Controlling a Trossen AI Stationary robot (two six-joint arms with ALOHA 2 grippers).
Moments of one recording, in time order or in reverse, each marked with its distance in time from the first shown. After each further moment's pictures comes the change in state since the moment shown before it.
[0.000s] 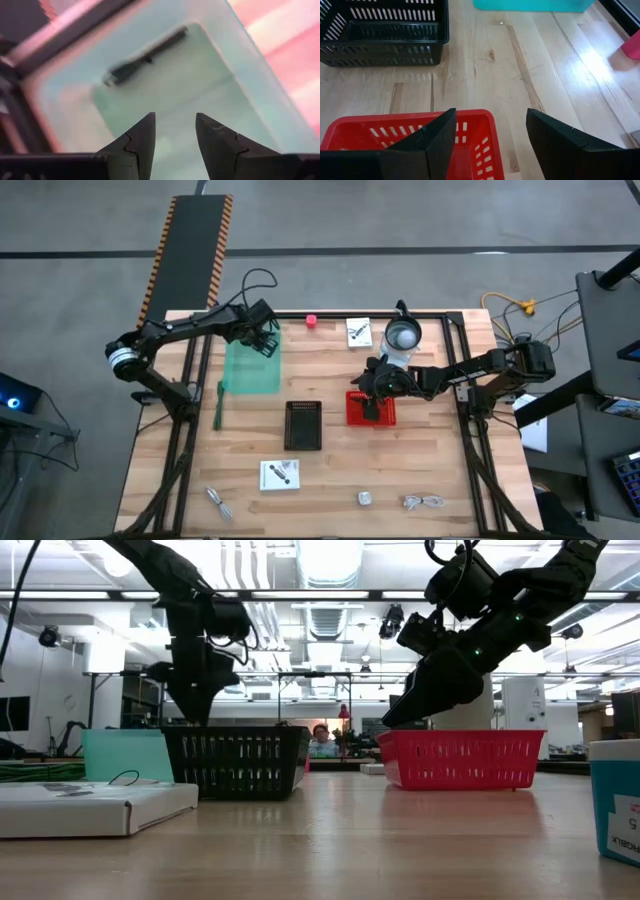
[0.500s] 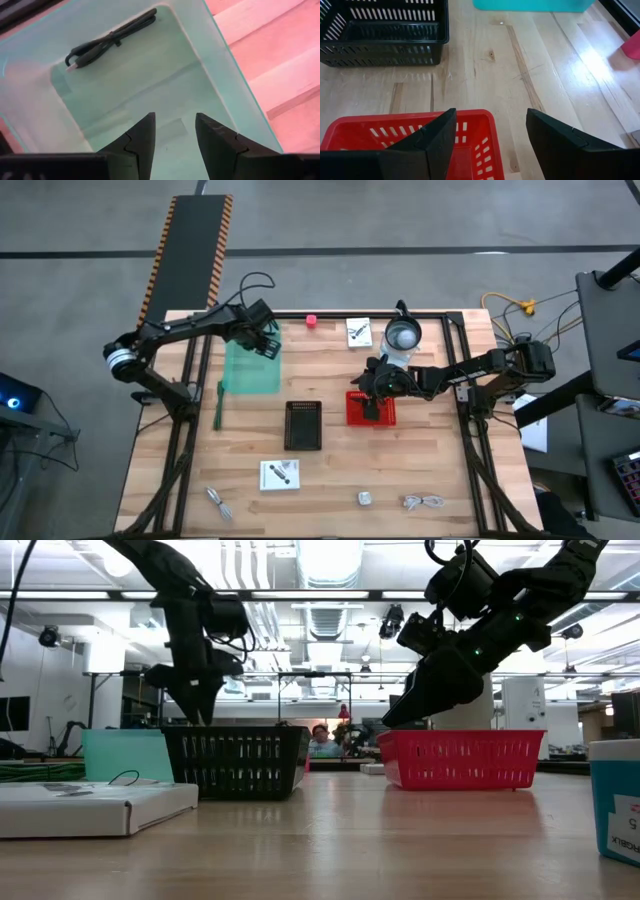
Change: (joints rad) left arm 0.000 -0.017 0.000 -0.015 0.147 -0.080; right arm 0.000 0.000 0.000 0.000 0.000 0.001
